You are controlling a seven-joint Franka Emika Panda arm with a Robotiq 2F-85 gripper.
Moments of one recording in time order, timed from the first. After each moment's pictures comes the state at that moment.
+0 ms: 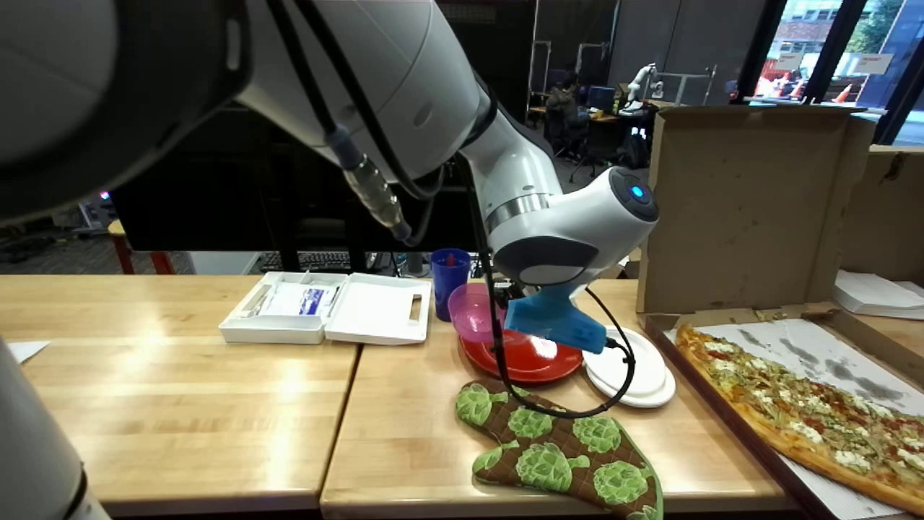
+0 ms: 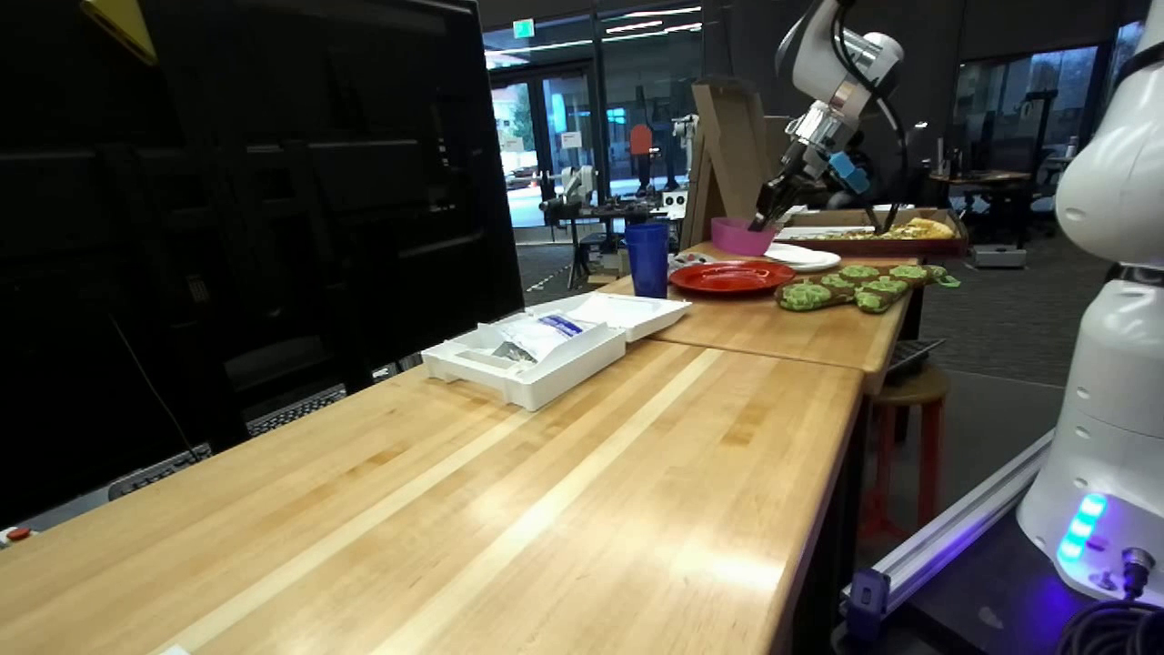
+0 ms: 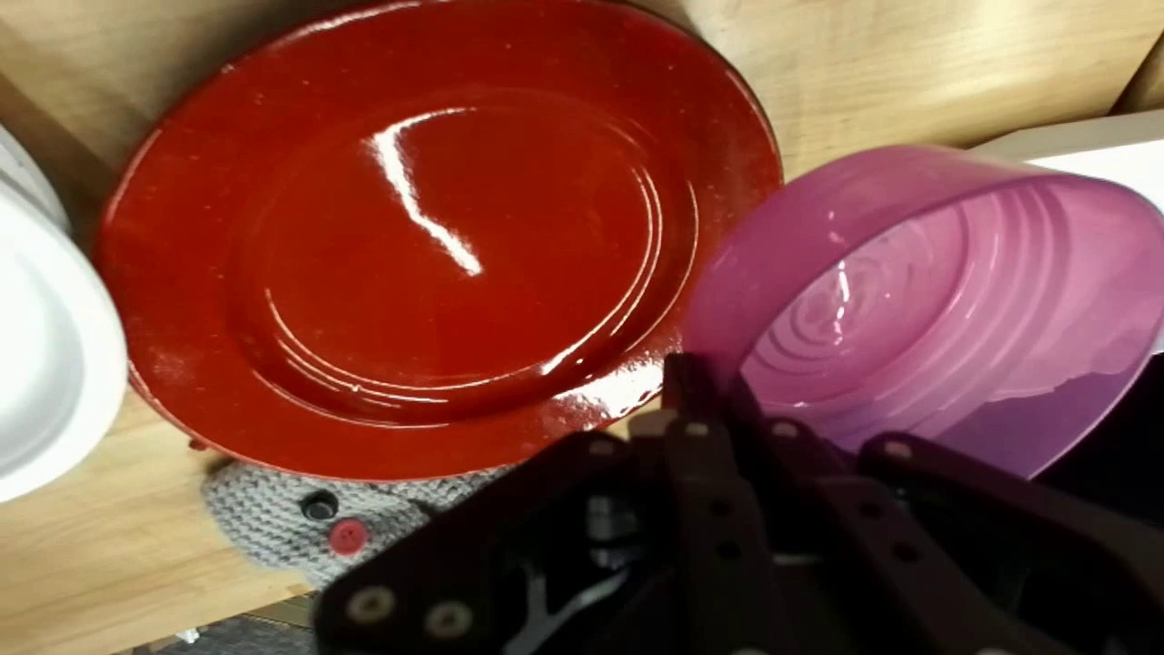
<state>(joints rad) -0.16 0.01 -0.27 -2.22 0.79 2.31 -1.22</state>
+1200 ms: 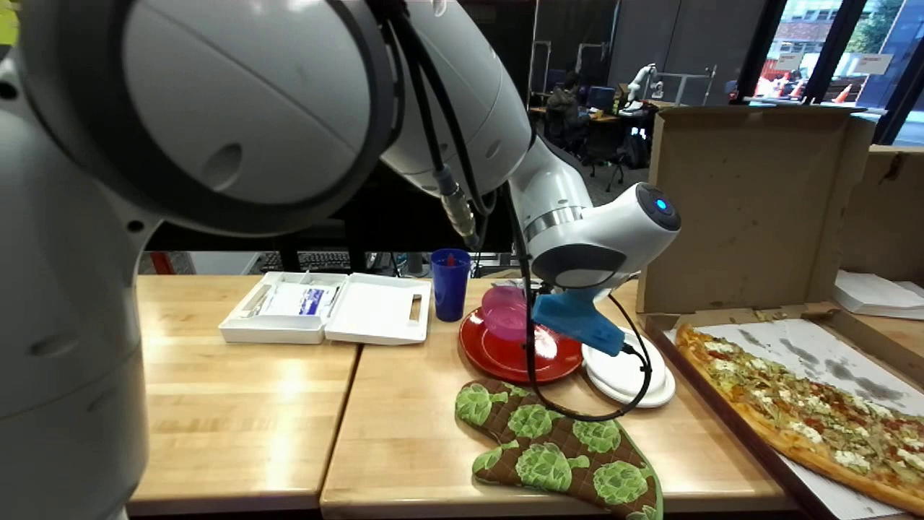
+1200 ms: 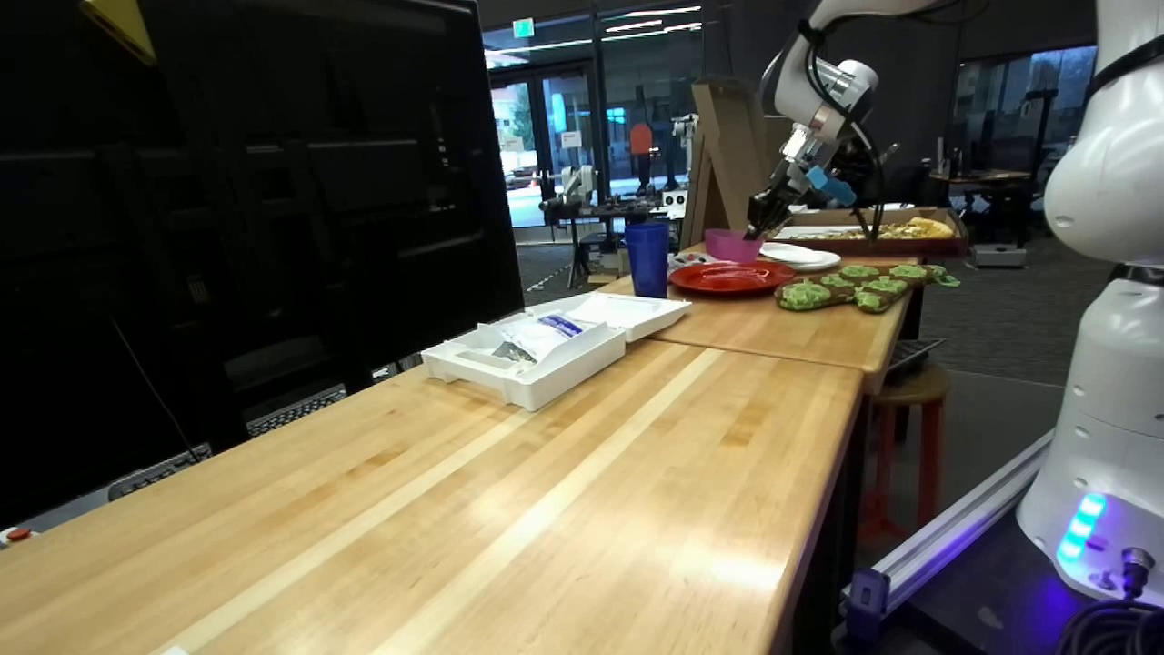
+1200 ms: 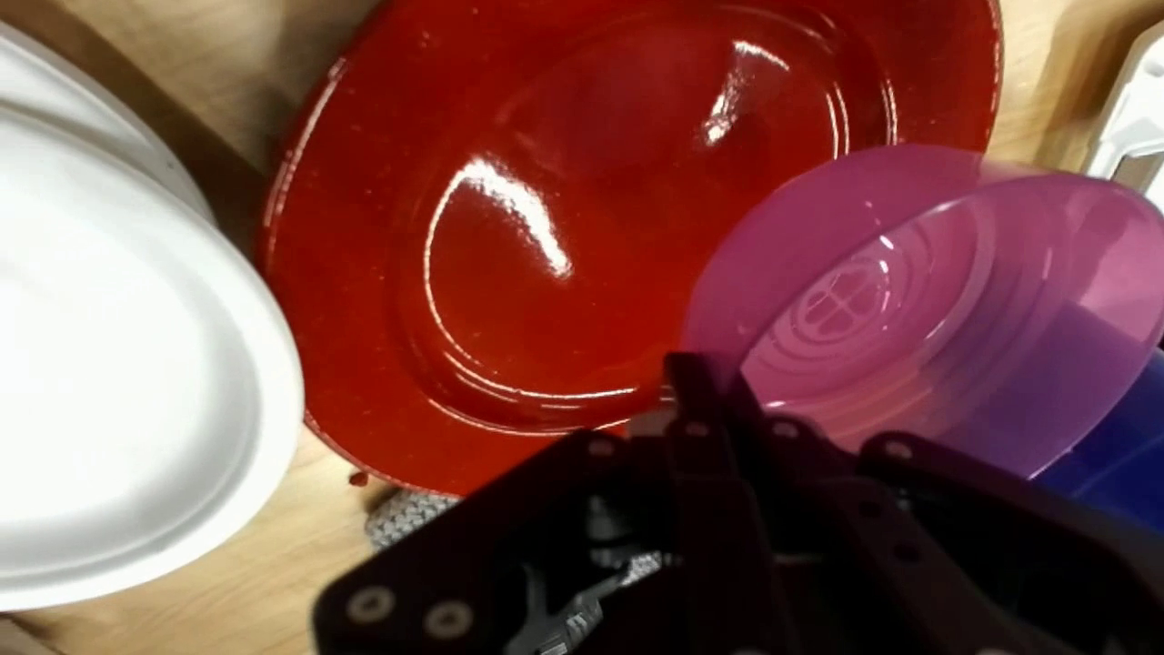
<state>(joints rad) -0.24 0.23 -0.23 -2.00 0.81 2.29 -1.06</state>
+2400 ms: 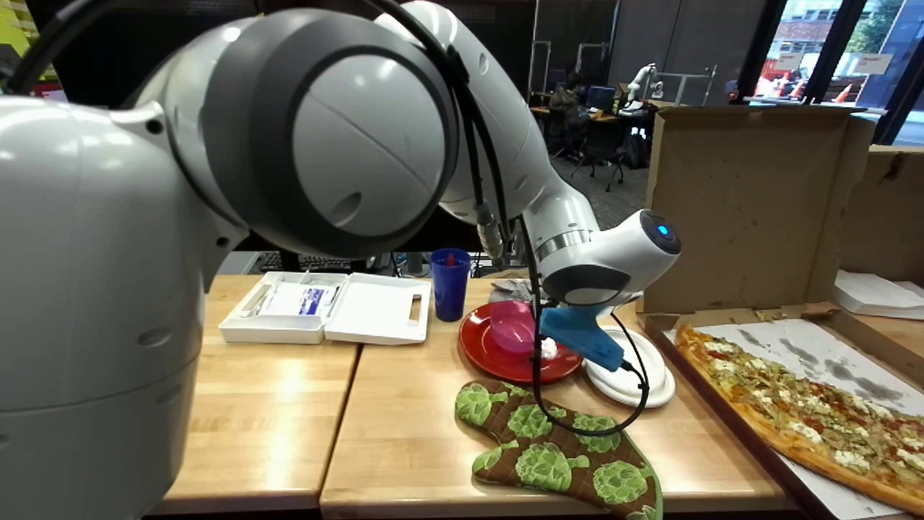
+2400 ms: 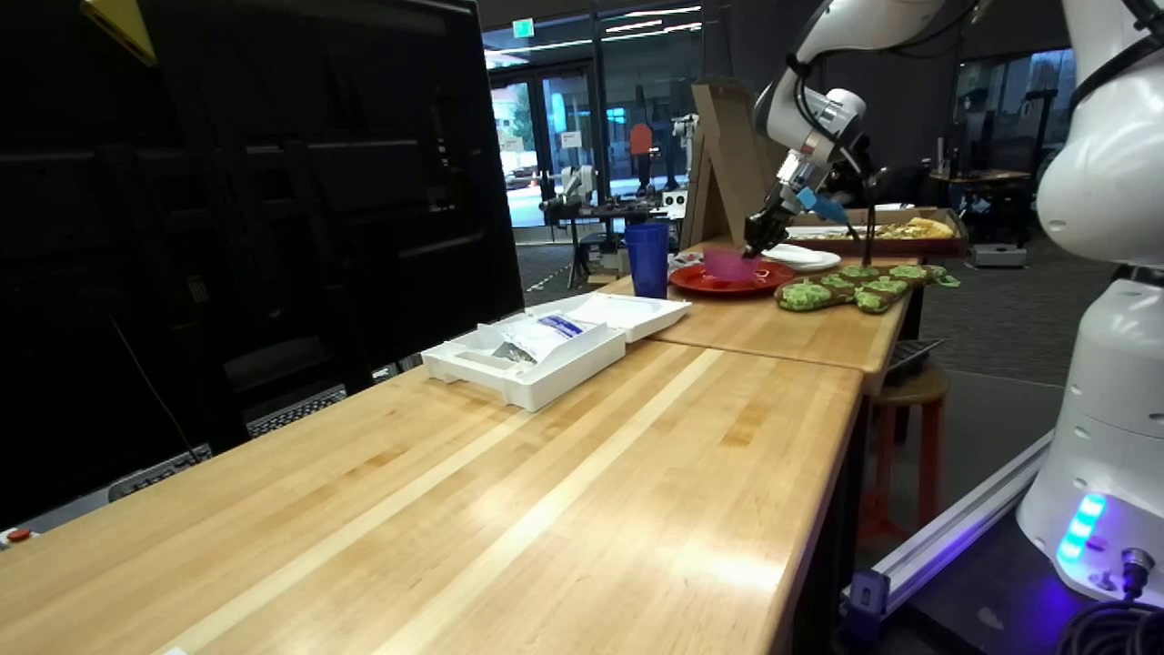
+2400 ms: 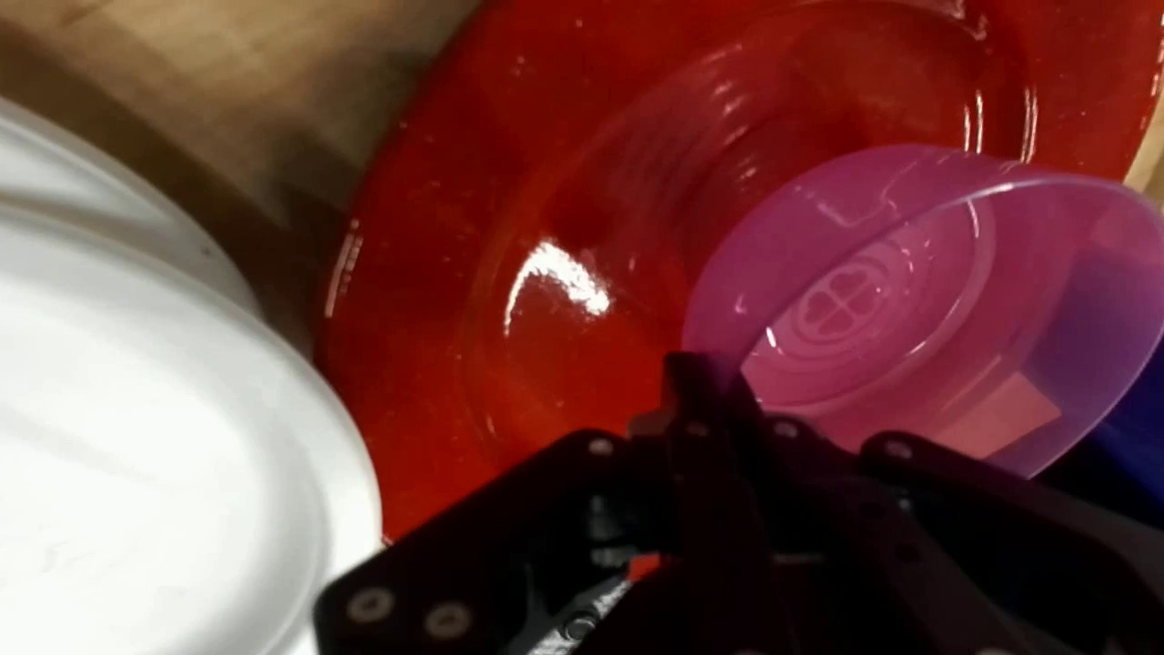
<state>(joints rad) -0.29 0.37 -0.18 -1.91 0.81 2.29 -1.00</state>
